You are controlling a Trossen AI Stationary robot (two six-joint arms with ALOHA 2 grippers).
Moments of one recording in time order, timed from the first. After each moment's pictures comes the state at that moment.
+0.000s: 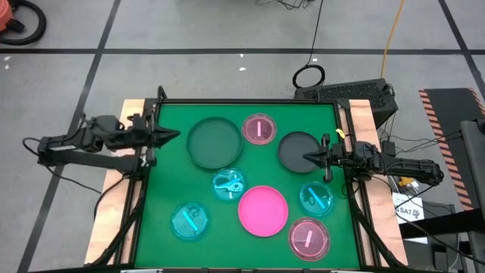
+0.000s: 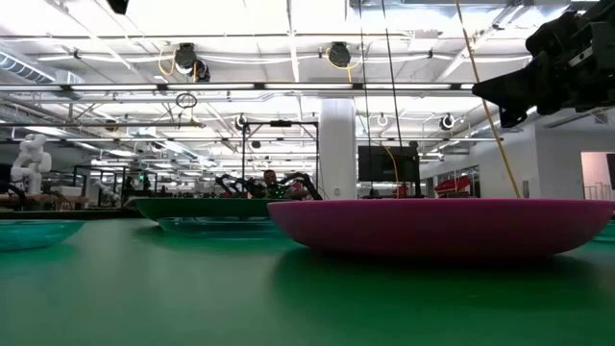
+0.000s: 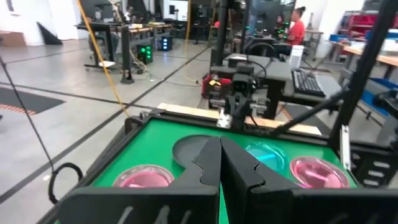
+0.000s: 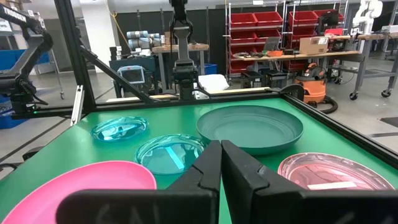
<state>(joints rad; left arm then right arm) 0.01 0.54 0.82 -0.35 -0.16 -0.08 -0.11 0.02 0.02 0.02 -0.05 0.07</state>
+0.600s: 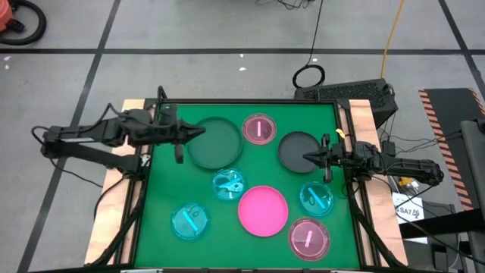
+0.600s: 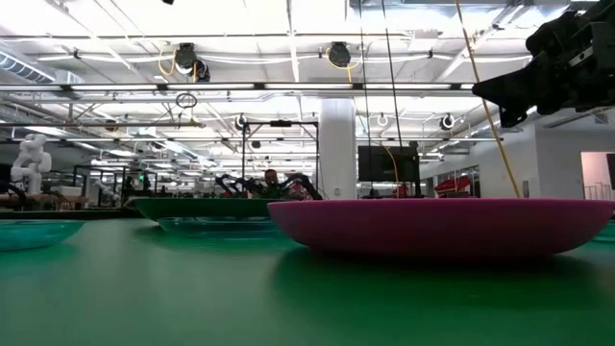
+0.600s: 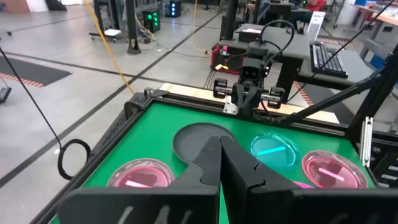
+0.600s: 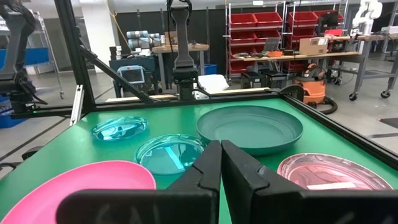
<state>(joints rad) 0.01 0.92 1.06 -0.35 -0.19 -0.11 -0.11 0.02 0.02 0.01 -0.05 0.06</state>
